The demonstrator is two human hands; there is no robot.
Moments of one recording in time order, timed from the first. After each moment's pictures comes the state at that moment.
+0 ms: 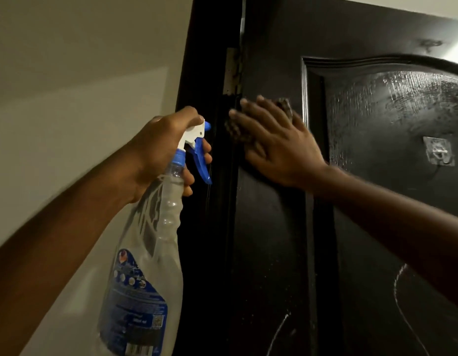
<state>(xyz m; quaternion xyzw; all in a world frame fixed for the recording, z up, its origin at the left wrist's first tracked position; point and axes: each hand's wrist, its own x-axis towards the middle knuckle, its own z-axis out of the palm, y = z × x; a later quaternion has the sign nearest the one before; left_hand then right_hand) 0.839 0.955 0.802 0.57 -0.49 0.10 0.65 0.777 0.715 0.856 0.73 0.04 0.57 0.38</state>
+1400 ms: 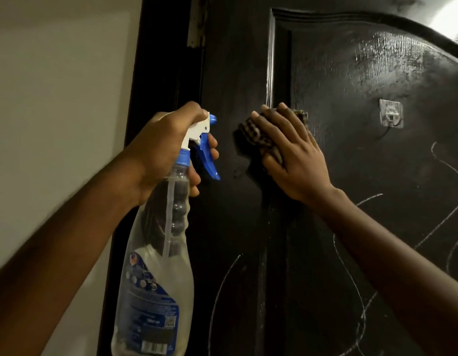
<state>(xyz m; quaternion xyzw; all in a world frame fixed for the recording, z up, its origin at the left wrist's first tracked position) 0.796 0.907 0.751 0.55 -0.52 0.06 0.65 0.719 0.657 0.759 0.76 0.03 0.61 0.23</state>
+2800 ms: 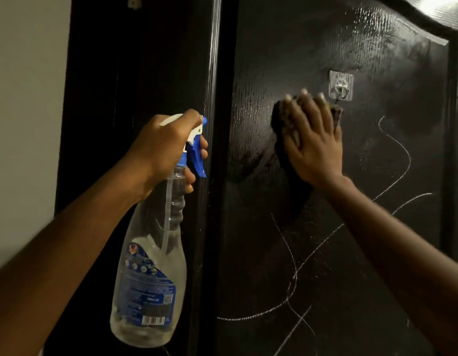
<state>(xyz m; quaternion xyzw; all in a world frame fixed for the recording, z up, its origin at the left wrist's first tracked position) 0.731 0.825 0.717 0.59 -0.48 0.08 0.64 0.632 0.538 0.740 0.74 -0.13 0.62 0.22</state>
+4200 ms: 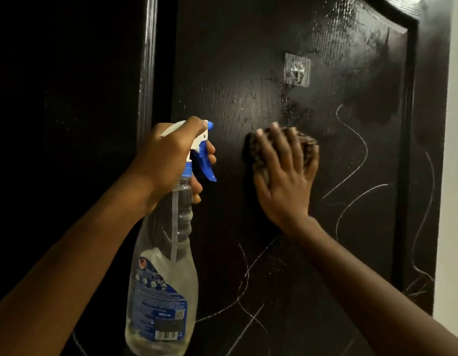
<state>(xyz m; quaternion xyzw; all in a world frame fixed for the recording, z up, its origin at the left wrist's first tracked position) 0.681 0.741 0.702 0.55 -0.51 0.03 0.66 0.614 0.504 0.657 0.71 -0.13 0.65 0.23</state>
